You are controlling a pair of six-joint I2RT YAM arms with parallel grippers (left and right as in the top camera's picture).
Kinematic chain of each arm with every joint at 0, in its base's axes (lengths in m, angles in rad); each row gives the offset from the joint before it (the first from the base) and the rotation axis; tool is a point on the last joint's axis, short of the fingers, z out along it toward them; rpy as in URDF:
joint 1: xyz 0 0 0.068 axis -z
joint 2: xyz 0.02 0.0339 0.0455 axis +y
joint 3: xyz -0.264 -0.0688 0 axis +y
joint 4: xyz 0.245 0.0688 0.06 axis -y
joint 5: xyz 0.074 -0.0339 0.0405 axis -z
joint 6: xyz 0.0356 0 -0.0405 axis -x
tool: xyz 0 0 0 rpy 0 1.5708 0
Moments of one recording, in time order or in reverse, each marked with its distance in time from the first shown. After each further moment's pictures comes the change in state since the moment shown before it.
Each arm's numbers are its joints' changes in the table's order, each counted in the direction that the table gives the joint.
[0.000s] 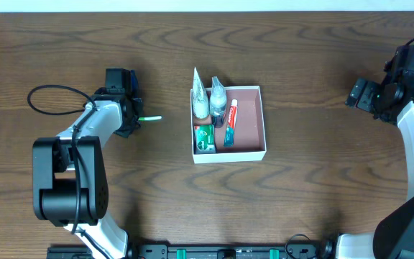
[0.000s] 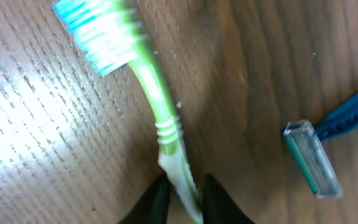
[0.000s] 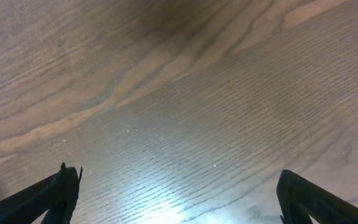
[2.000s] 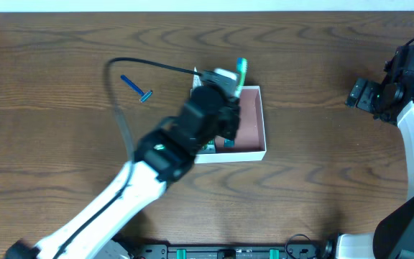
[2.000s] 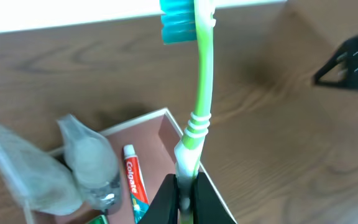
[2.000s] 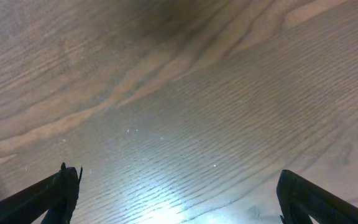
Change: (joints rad) left arm 0.725 -0.529 -0.012 0.193 0.061 -0.793; right arm 0.000 0.000 0.000 0.000 0.000 0.000
